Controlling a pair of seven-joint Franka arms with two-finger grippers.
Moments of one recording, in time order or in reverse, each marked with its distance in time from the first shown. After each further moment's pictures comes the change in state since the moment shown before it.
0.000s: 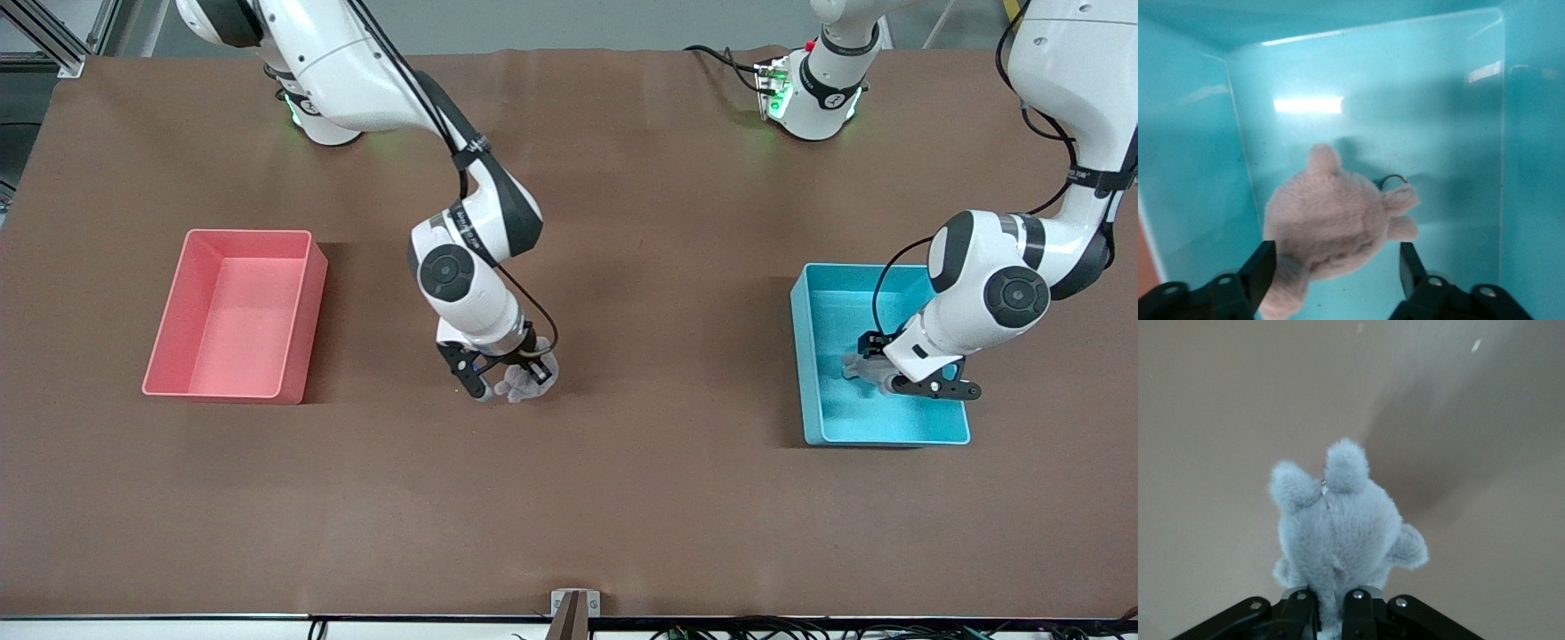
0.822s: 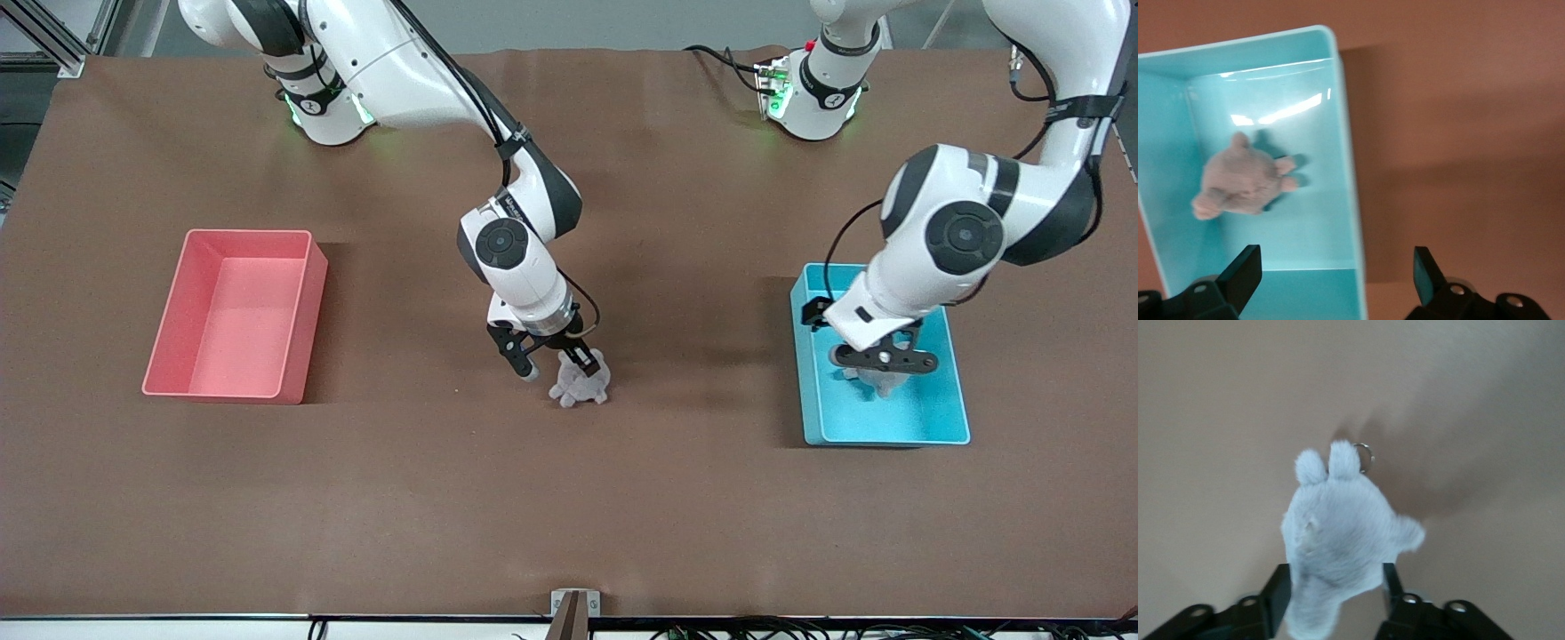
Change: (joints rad) left arm -0.005 -0.125 -0.305 0.109 -0.047 -0.280 -0.249; right arm 0.082 0.057 -0.012 0.068 -0.017 0.092 0.090
